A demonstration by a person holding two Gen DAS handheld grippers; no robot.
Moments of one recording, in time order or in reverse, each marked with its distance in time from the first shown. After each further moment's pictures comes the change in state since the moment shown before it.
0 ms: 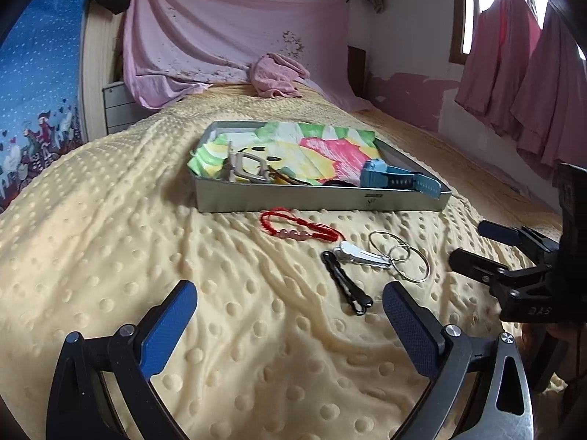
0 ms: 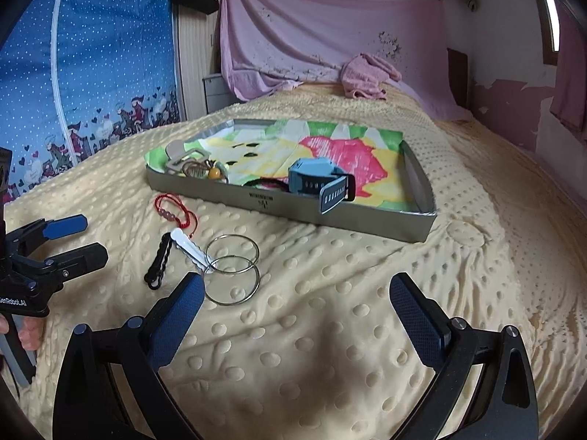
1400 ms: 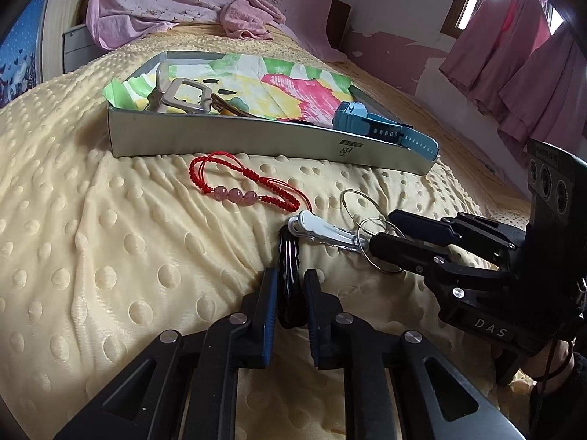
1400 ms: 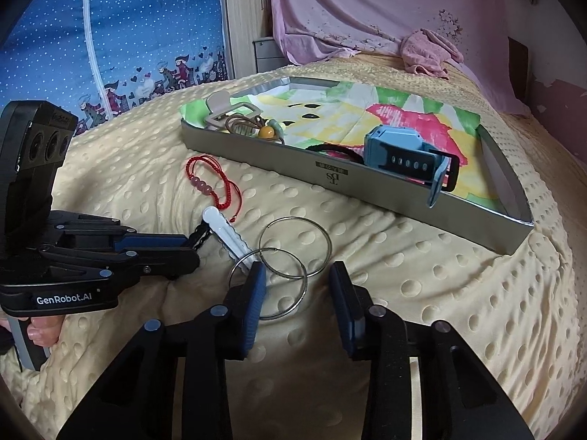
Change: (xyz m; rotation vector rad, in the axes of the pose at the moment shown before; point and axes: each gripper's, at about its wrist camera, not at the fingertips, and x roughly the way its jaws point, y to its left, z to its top) left arm 0.057 -0.013 -0.001 -0.062 0.227 -0.173; right arm 0.050 0.032 0.003 -0.109 0.124 0.184
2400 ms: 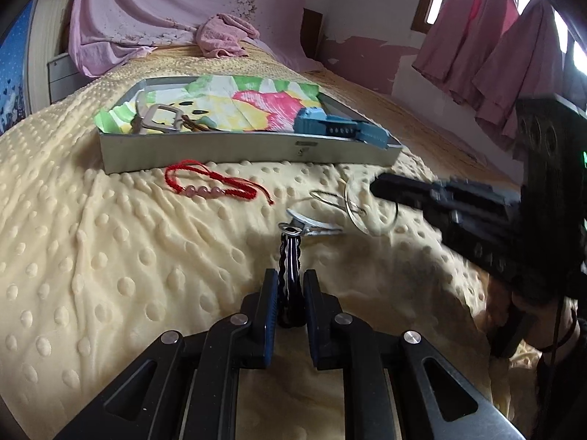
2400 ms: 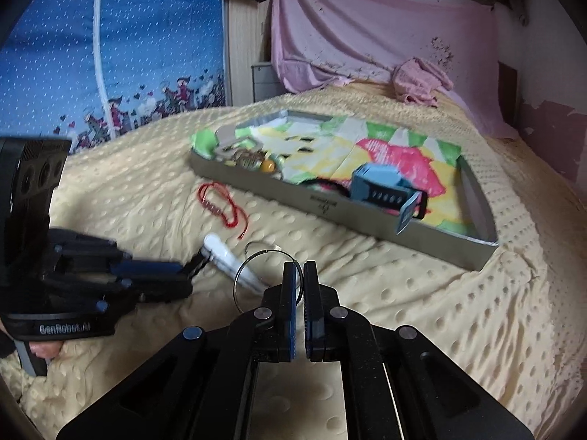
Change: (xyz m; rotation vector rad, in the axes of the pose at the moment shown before) left arm -0.023 -0.024 -0.017 0.102 -0.049 -0.027; right arm -0.048 -0.003 0.005 0.000 -0.141 -0.064
